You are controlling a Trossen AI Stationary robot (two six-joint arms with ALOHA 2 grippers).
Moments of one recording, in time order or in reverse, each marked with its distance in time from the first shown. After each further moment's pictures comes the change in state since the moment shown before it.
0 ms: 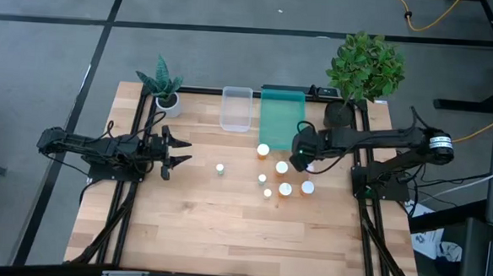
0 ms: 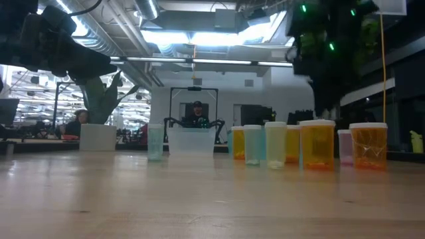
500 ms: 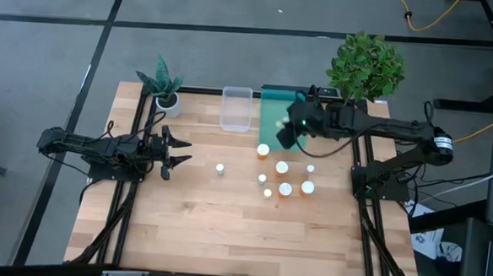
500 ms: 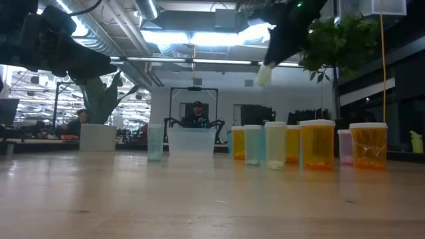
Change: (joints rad) left arm 0.000 0.000 0.000 0.000 0.000 0.000; right arm -0.108 0.007 0.265 0.230 0.059 -0.360
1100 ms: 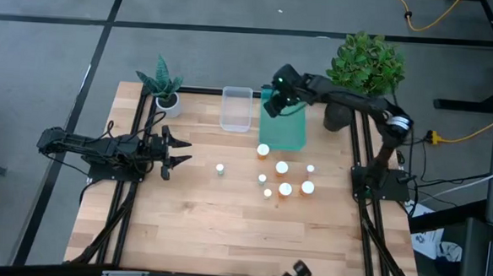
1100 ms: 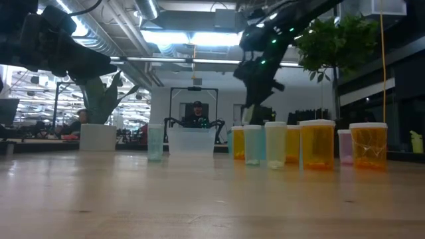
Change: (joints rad) left arm 0.000 0.000 0.000 0.000 0.000 0.000; right arm -0.373 0.430 0.233 0.069 -0.257 -0.216
